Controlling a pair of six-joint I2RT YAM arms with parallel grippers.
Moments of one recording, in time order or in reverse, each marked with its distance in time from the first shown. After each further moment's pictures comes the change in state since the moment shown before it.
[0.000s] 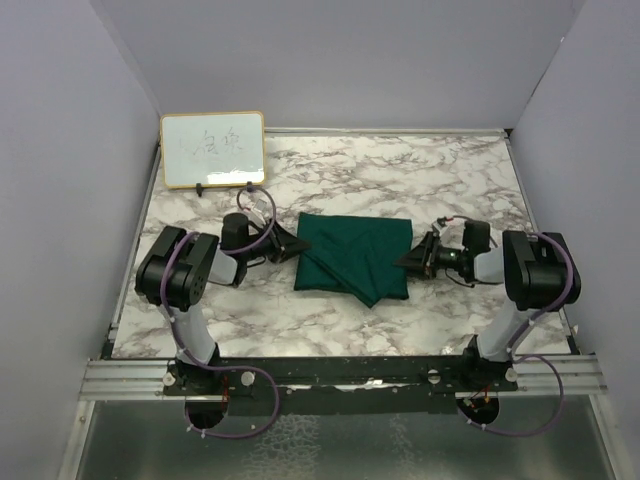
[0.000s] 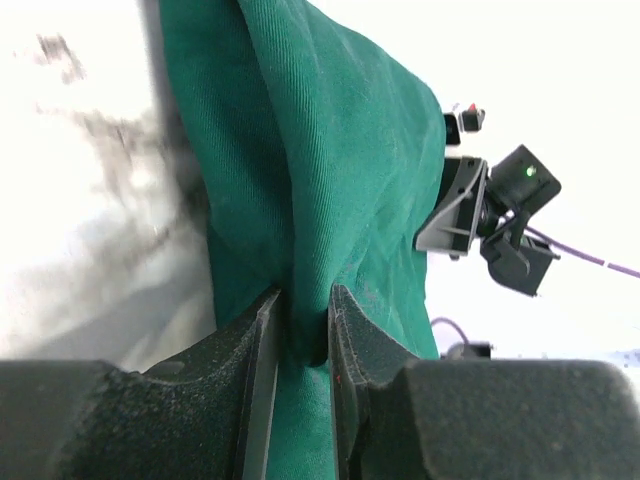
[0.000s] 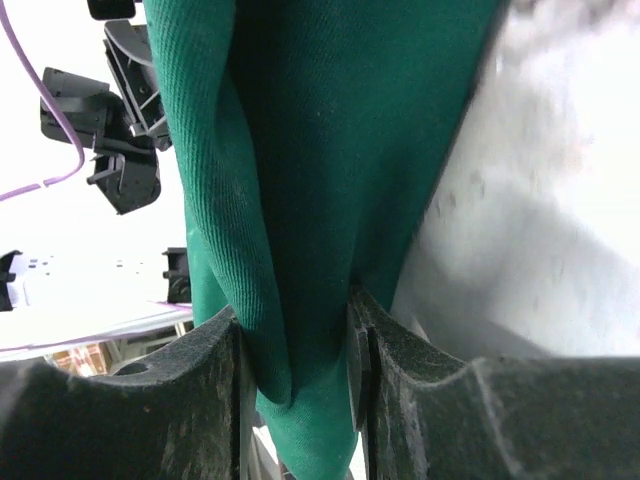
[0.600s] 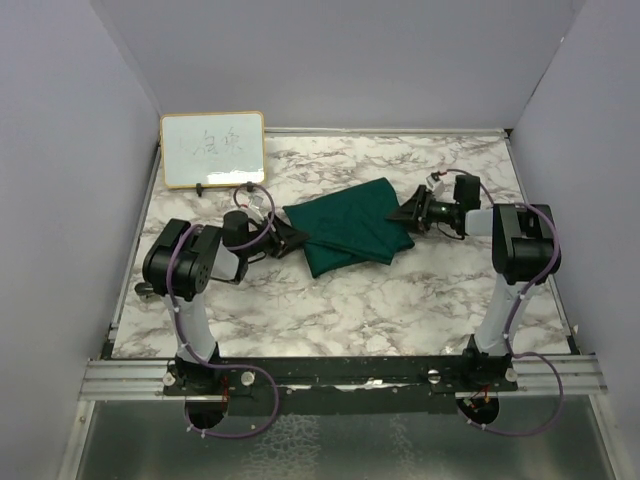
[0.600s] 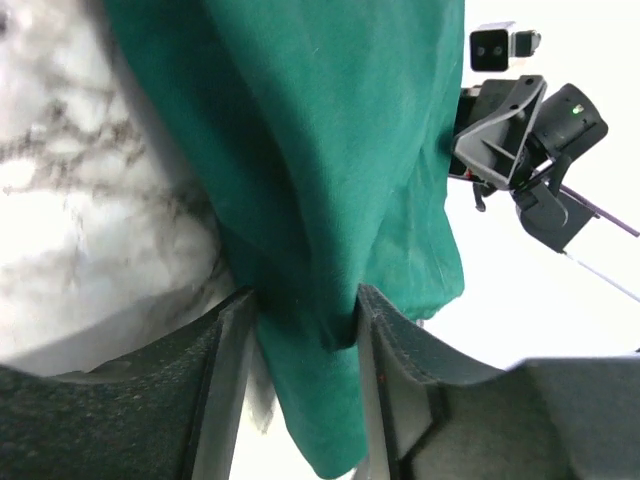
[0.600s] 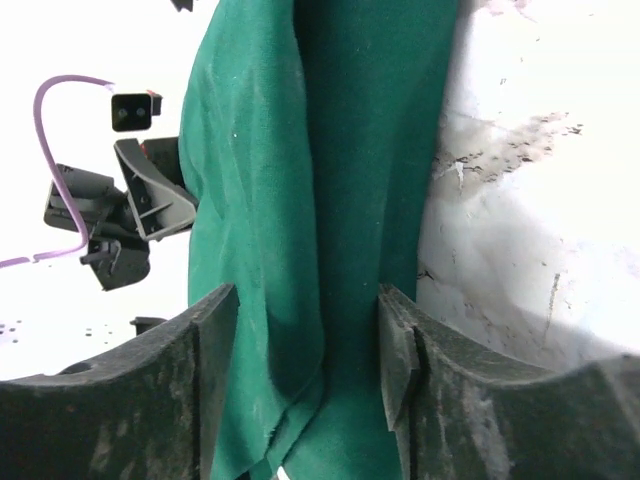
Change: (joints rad) left arm 0.029 0.126 0.095 0.101 -0.072 -0.024; right arm 0.050 0.261 0.520 -0.143 0.096 -0.054
